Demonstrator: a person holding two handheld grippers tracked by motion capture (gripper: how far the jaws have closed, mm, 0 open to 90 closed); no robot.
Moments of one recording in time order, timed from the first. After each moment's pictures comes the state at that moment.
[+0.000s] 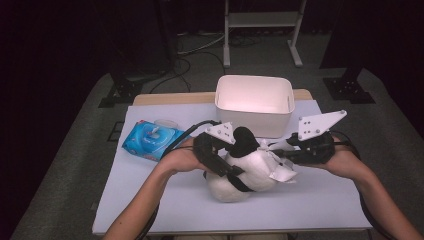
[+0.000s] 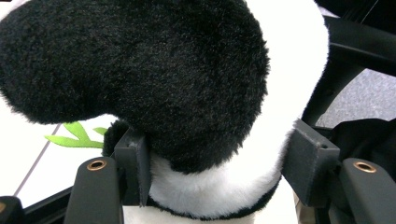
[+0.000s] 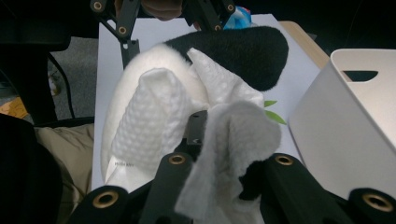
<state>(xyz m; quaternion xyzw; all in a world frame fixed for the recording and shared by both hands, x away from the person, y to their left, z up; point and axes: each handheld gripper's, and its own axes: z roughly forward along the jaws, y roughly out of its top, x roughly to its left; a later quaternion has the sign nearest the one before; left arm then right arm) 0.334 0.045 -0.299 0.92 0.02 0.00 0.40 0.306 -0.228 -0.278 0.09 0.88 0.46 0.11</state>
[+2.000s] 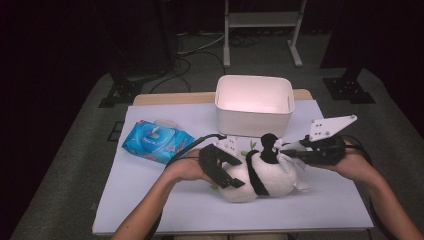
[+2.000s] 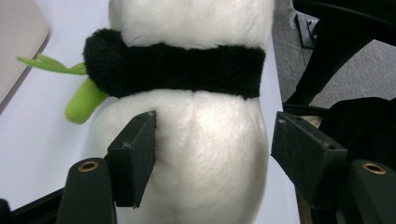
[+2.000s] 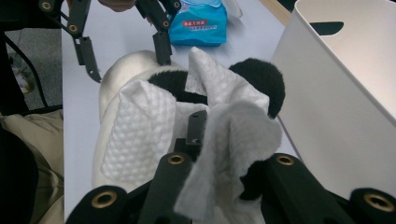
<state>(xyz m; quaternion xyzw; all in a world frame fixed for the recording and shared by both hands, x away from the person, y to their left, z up) 0.330 0.037 -0.342 0.93 0.03 -0.03 0.37 0.313 -0.263 -0.303 0.15 0.88 0.43 0.13</state>
